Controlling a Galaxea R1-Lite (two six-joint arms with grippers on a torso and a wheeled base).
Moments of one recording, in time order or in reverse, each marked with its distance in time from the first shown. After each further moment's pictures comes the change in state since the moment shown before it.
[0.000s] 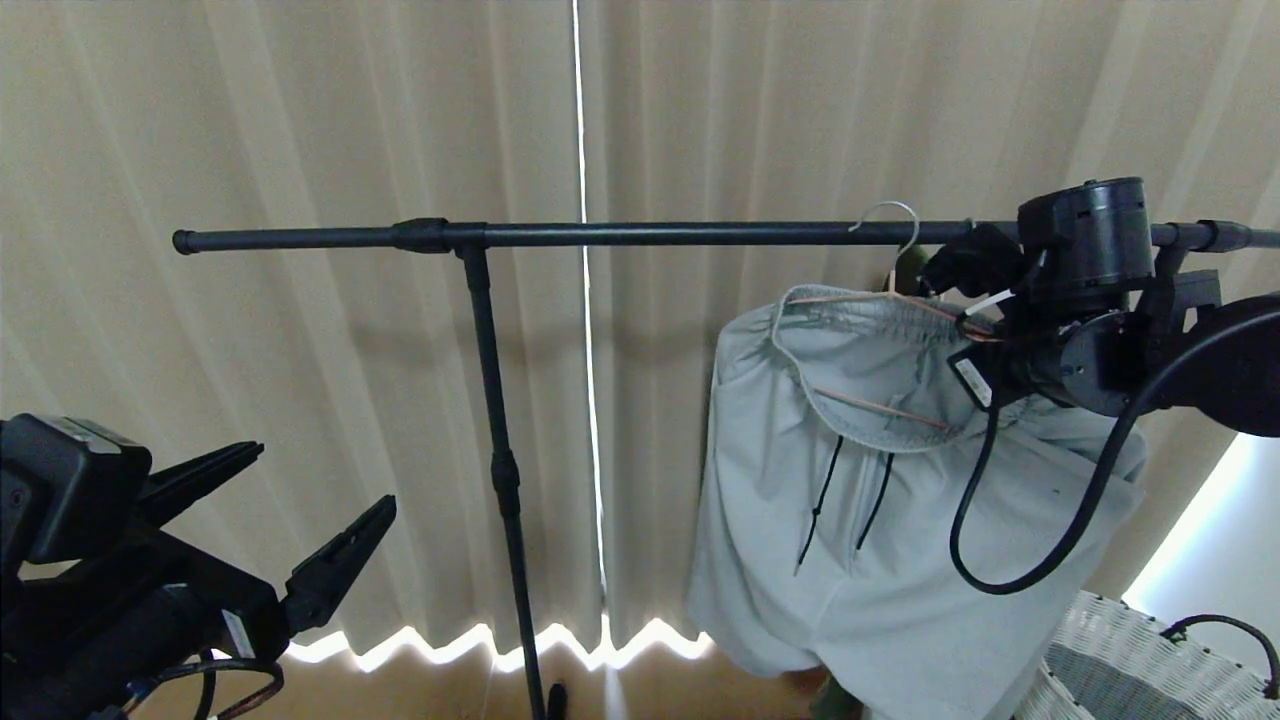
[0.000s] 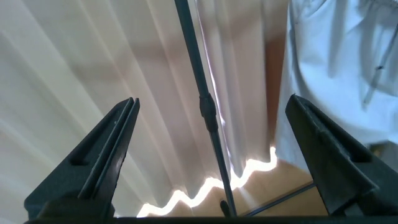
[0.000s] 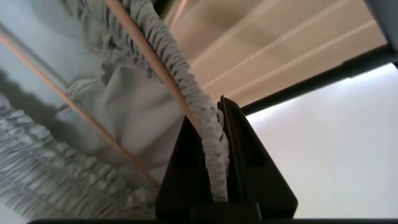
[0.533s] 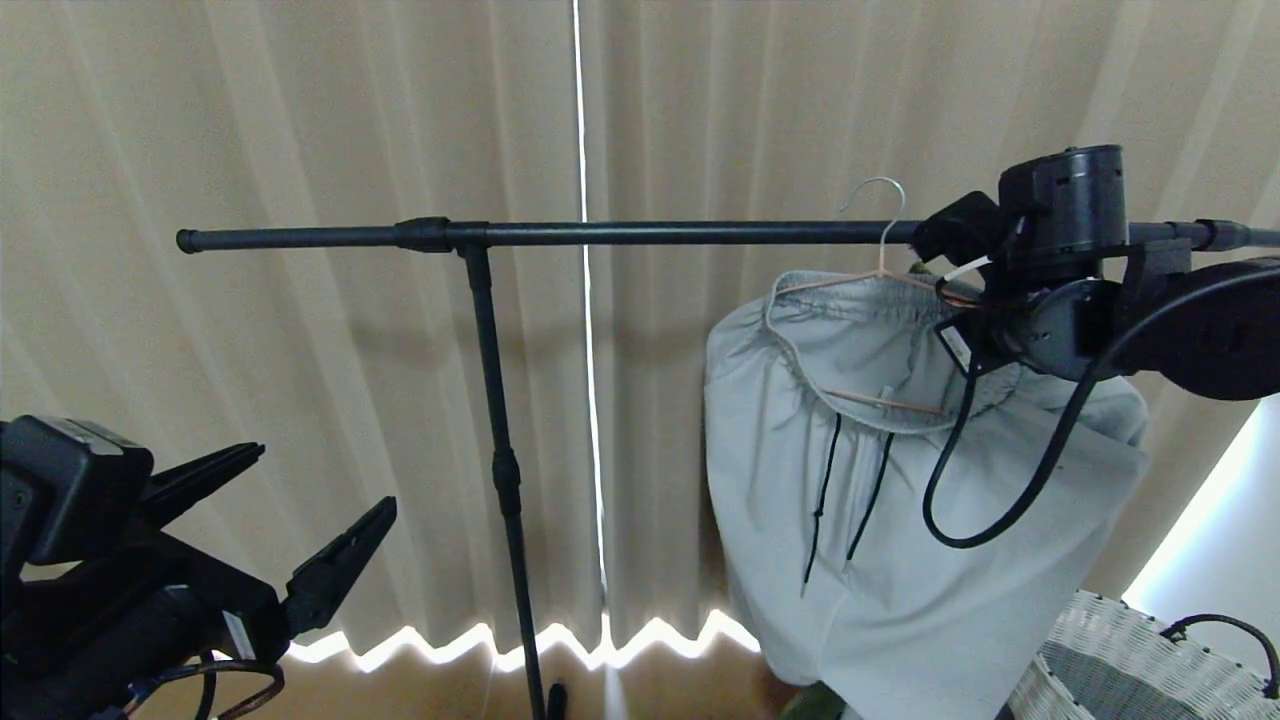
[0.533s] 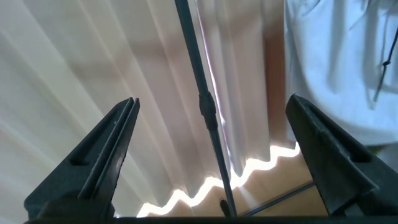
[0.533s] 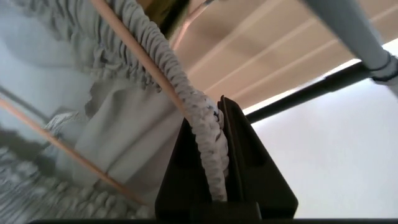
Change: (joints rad) left arm 0.000 0.001 0.001 0.000 0.000 0.000; right arm 0.008 0.056 -0.119 0.001 -0.062 -0.003
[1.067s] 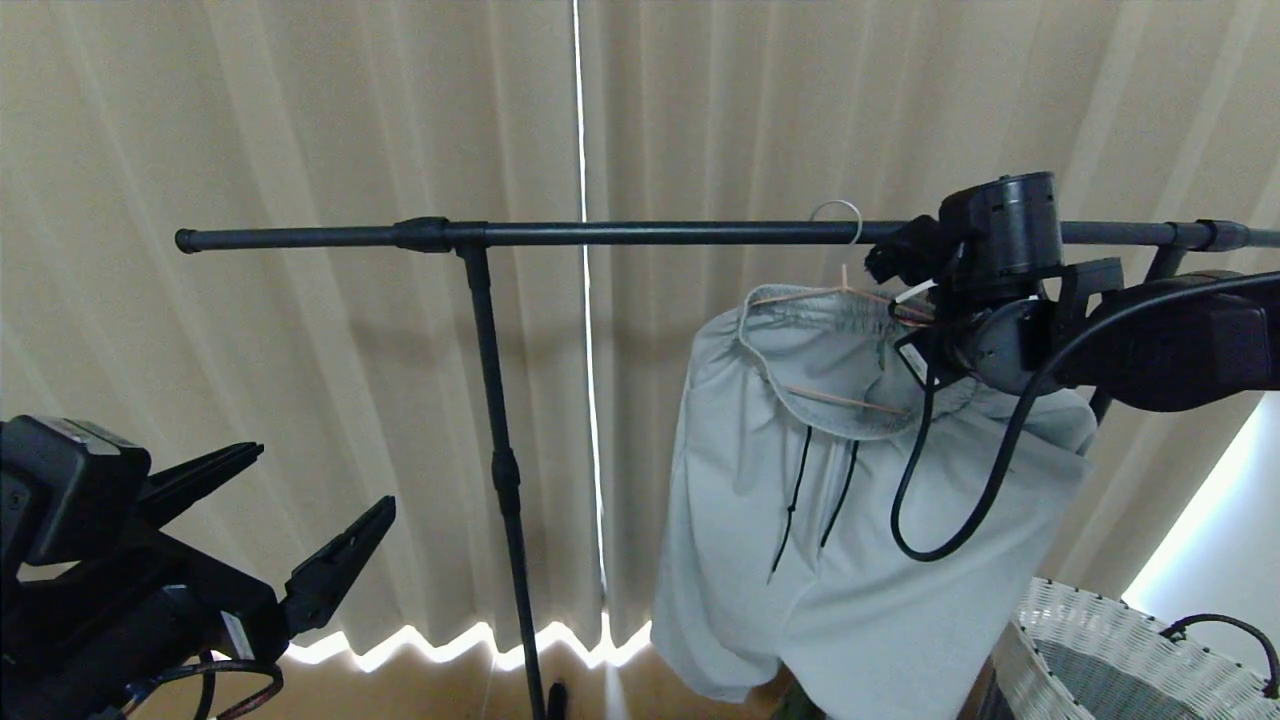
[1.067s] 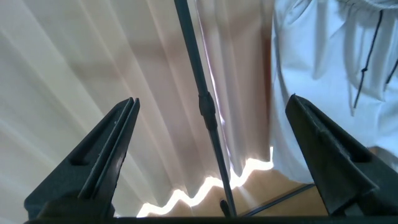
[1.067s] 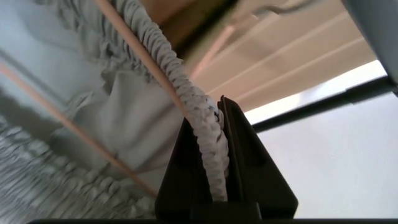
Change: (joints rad) left arm 0.000 -0.002 0.000 0.000 0.000 0.000; right arm 0.059 0.057 -0.014 -0.002 -0.002 0.000
